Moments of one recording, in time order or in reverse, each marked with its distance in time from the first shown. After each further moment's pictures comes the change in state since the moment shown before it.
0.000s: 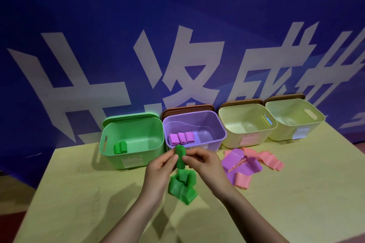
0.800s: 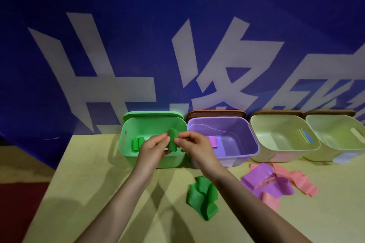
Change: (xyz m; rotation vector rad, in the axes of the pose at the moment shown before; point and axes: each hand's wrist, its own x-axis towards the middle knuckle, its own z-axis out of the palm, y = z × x) left_hand 0.094 0.024 -0.081 -0.004 0.176 -0.071; right_hand 0.115 0.013 0.087 0.032 -0.094 0.195
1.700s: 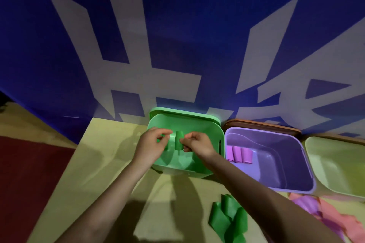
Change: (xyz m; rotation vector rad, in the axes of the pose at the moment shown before) left_hand 0.122 -0.047 -0.102 0.702 0.097 0.148; right_hand 0.139 0.069 0.071 -0.302 -0.168 0.262
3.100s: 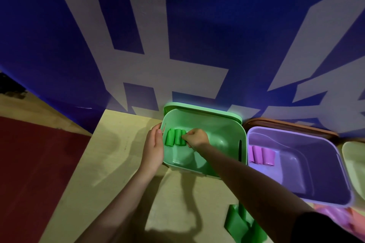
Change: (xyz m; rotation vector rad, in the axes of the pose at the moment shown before) left_hand 0.001 -0.060 0.012 -0.383 0.167 -0.282; right_hand 0.099 0.054 0.058 -0.424 0.023 0.140
